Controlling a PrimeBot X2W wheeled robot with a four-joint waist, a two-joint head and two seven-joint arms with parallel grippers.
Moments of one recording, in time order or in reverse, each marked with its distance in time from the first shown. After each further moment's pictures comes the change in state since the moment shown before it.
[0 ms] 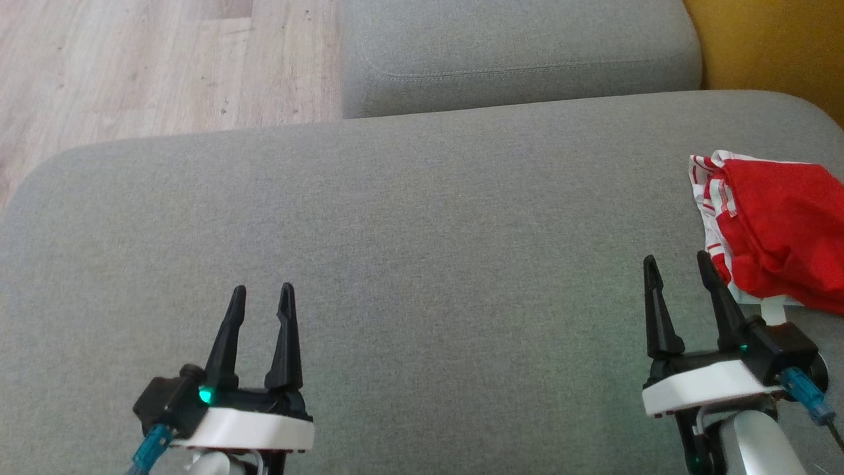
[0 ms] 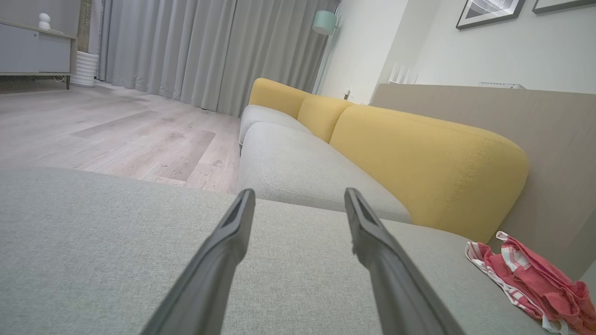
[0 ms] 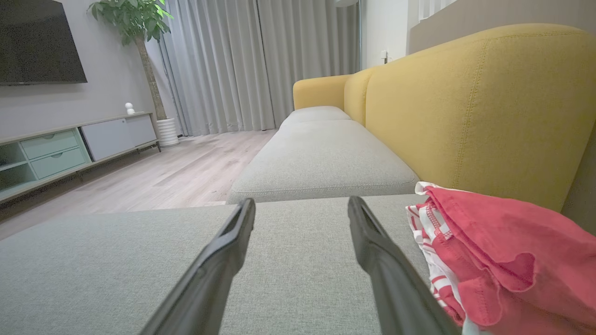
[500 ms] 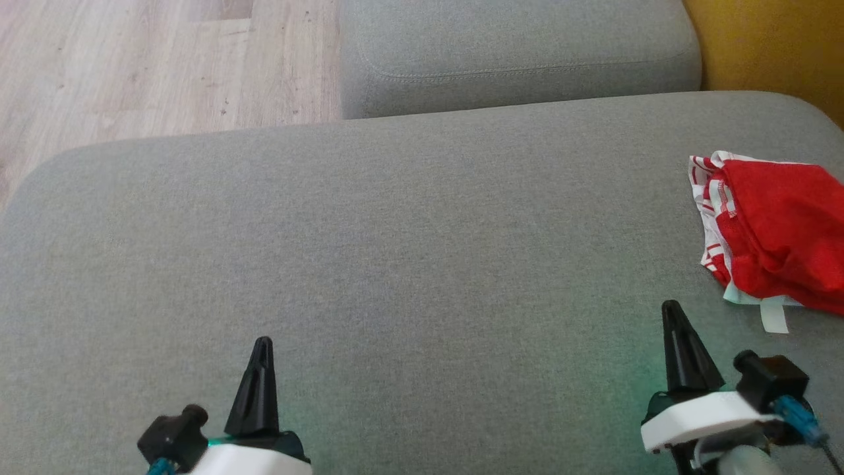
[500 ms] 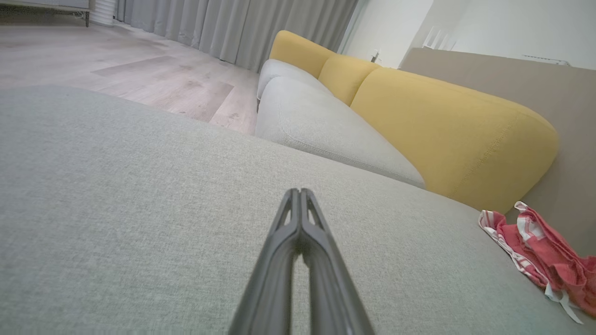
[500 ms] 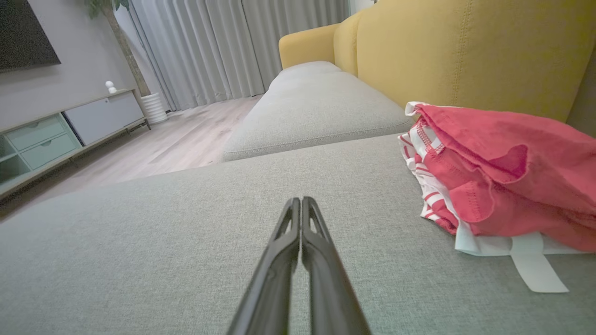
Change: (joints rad) left arm 0.073 0.000 -0.001 0.079 -0.073 0.000 0.017; right arm 0.055 0.001 0.004 0.091 0.072 0.000 0.015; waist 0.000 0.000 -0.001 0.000
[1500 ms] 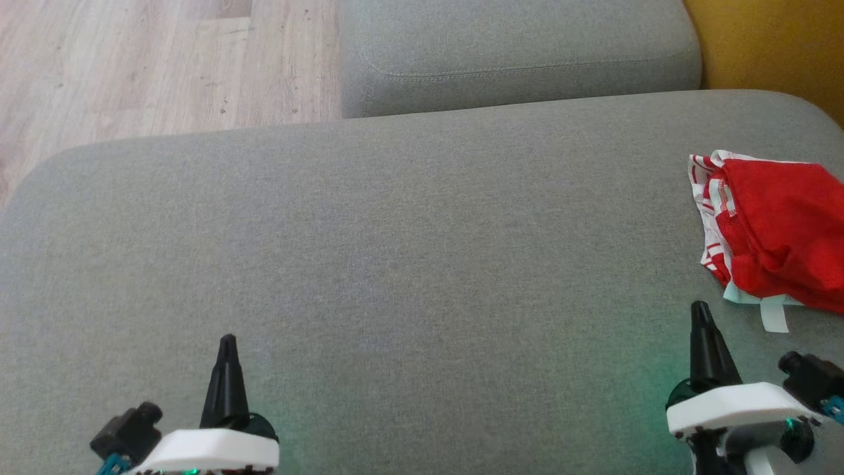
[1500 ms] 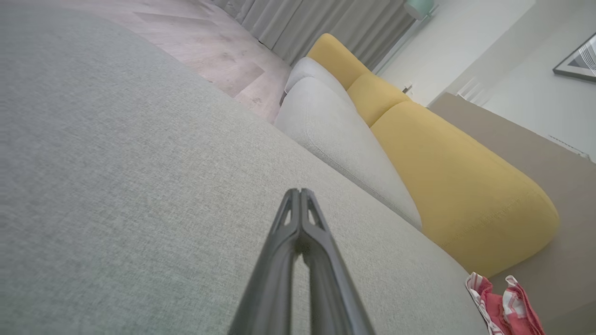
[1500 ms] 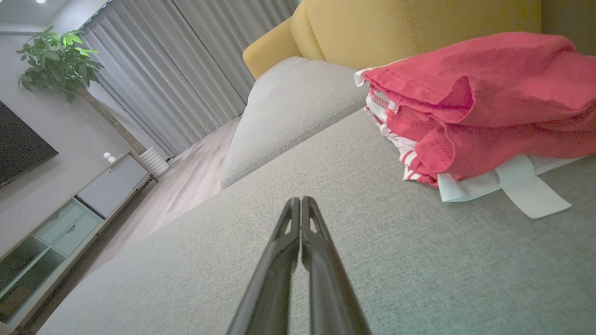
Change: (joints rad) left arm -0.020 0.003 0.049 0.000 -0.302 0.000 0.076; right arm -0.003 0.000 -0.035 -0.010 0.358 0.000 0.088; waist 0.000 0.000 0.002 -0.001
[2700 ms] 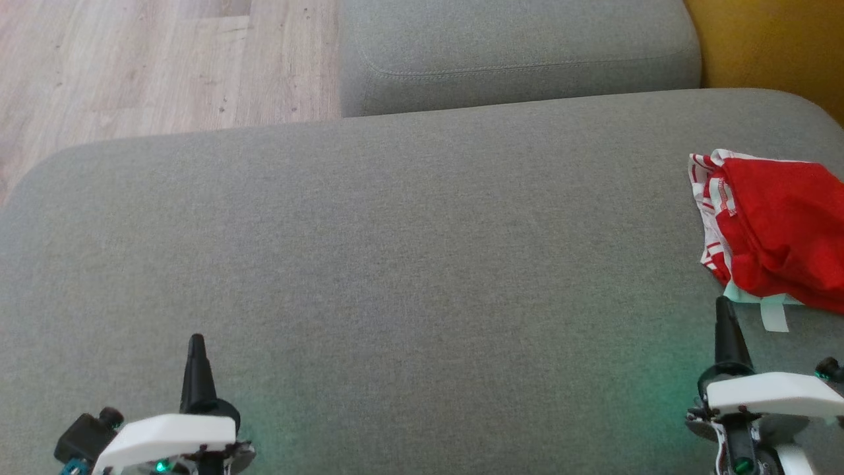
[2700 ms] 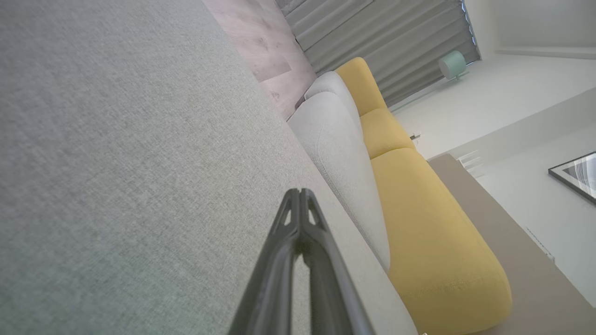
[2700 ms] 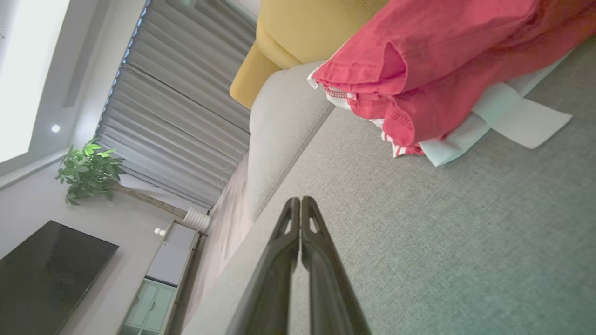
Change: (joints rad) left arm -0.027 0.002 0.079 -0.001 -0.362 0.000 0.103; right arm -0.022 0.000 -0.050 -0.013 0.438 0.000 0.105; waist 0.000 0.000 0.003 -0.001
